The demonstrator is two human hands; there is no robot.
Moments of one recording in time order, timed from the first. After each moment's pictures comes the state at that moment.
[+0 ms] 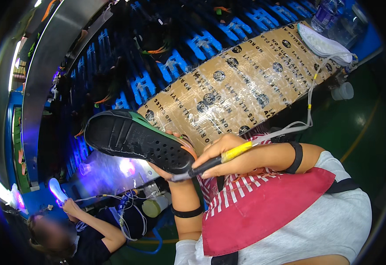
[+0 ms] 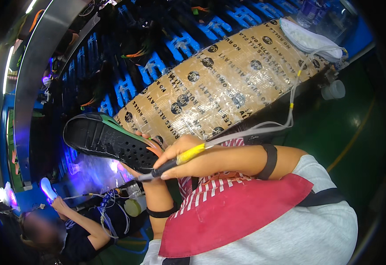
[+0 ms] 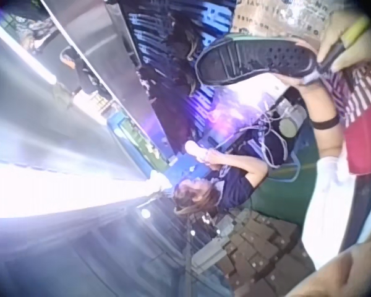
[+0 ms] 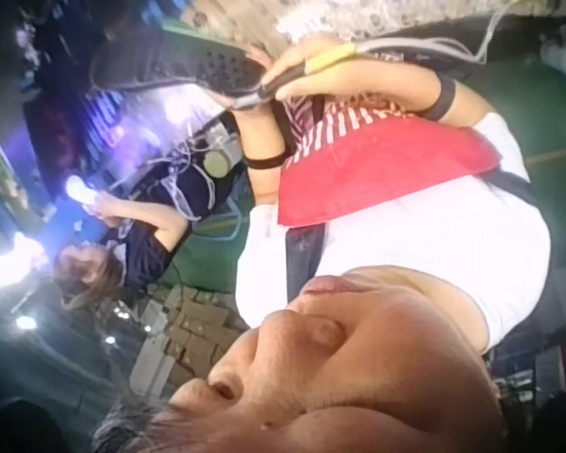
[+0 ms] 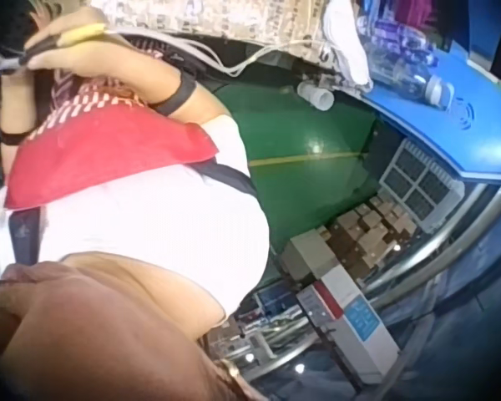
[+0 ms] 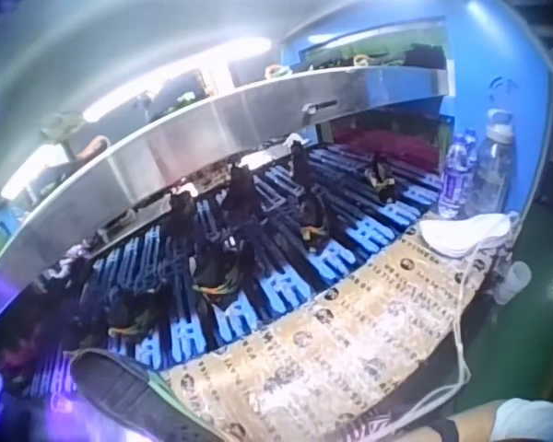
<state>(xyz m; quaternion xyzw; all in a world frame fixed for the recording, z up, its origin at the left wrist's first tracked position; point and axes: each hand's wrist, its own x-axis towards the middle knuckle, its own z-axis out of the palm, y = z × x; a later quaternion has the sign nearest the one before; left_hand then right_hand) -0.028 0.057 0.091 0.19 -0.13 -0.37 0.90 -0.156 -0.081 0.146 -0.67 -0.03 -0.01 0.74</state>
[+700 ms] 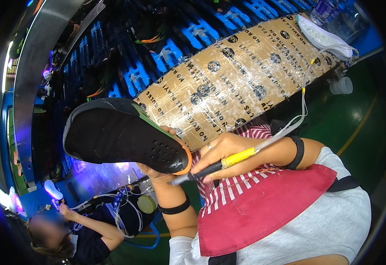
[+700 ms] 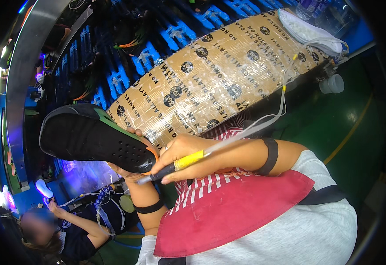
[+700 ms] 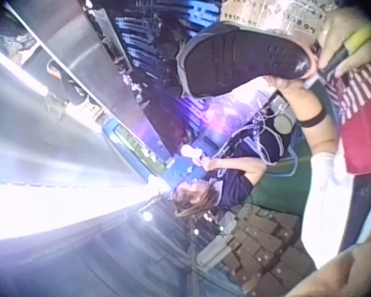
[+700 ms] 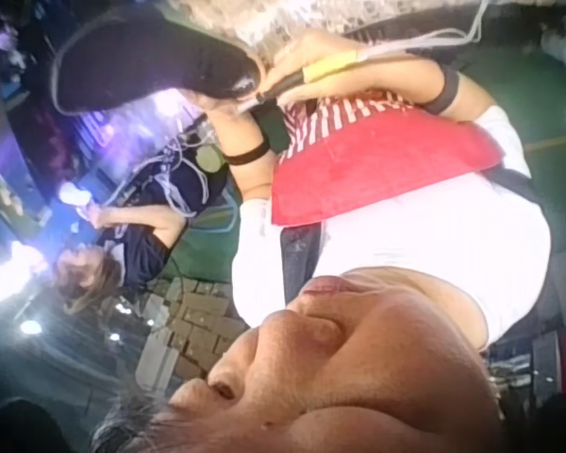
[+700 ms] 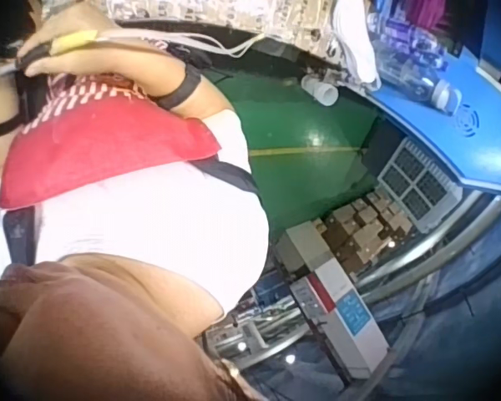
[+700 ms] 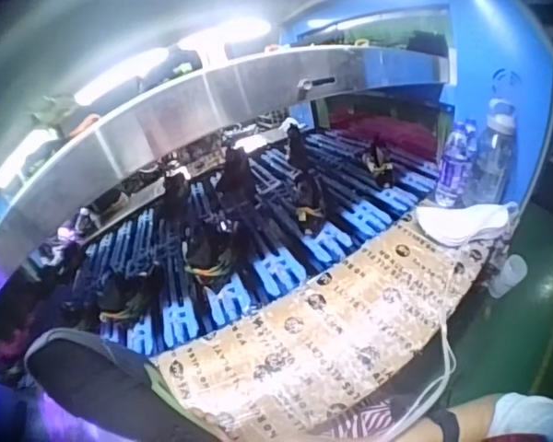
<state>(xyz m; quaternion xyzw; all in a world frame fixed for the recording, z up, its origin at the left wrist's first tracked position) -0.024 0.056 0.106 0.31 -0.10 -0.33 0.89 -0.157 -0.088 0.139 -0.69 -0.14 -0.08 0.70</state>
